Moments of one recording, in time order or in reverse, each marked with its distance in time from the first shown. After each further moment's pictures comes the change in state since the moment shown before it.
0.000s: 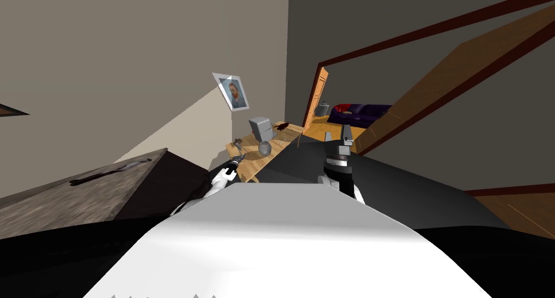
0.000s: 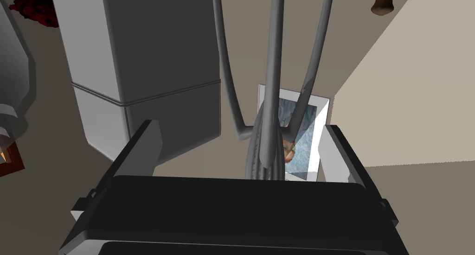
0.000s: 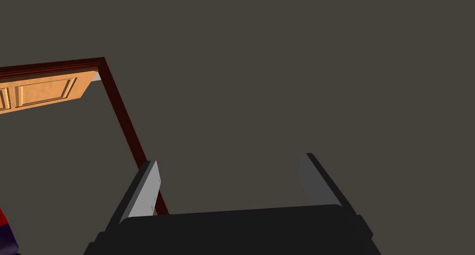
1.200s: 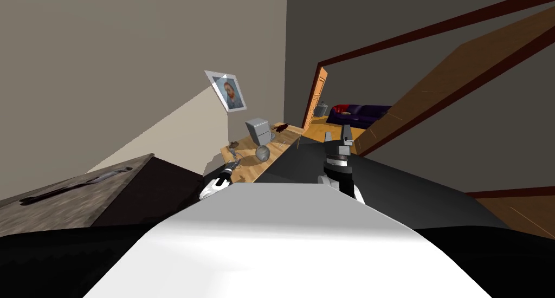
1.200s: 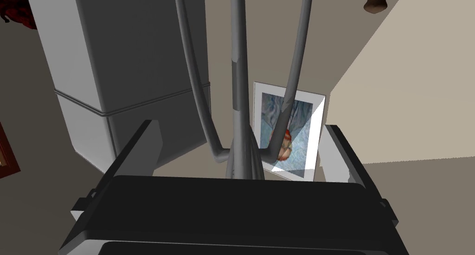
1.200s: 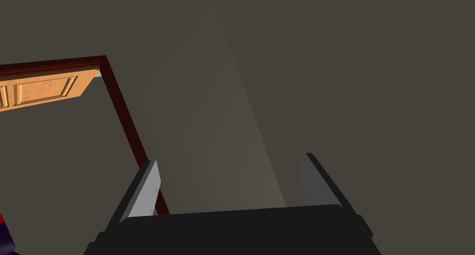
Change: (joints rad) left arm 0.180 0.039 -0.003 -0.055 0.202 -0.104 -0.134; right arm 0.000 0.000 0.000 0.000 0.000 0.000 0.000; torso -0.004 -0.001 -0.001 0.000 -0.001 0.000
